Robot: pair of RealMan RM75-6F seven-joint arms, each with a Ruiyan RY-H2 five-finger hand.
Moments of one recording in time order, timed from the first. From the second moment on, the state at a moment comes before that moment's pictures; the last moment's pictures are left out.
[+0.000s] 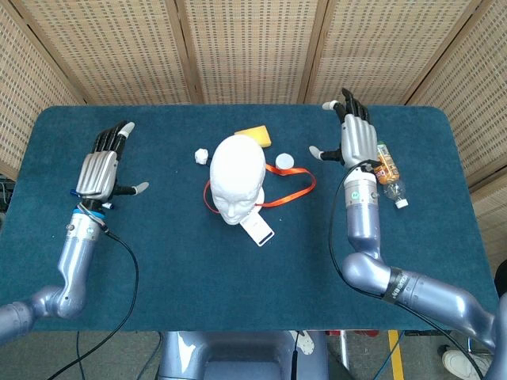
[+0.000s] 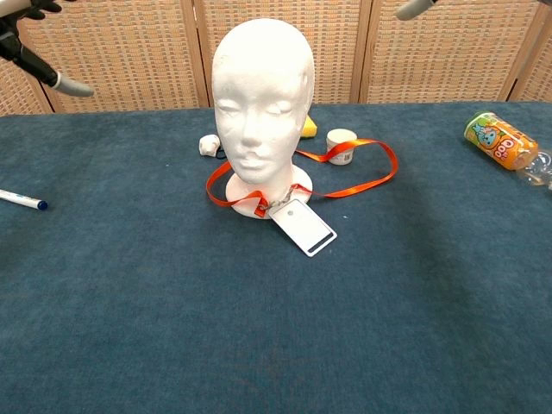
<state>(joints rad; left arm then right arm) -0.66 -1.36 -0.32 -1.50 1.07 1.13 0.08 0.93 -1.43 0.57 -1.53 -0.55 1.18 -0.38</state>
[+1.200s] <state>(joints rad) -0.20 -1.16 -0.08 -1.77 1.24 1.56 0.14 0.61 -1.37 -0.01 -1.65 -1.28 1.13 -0.41</state>
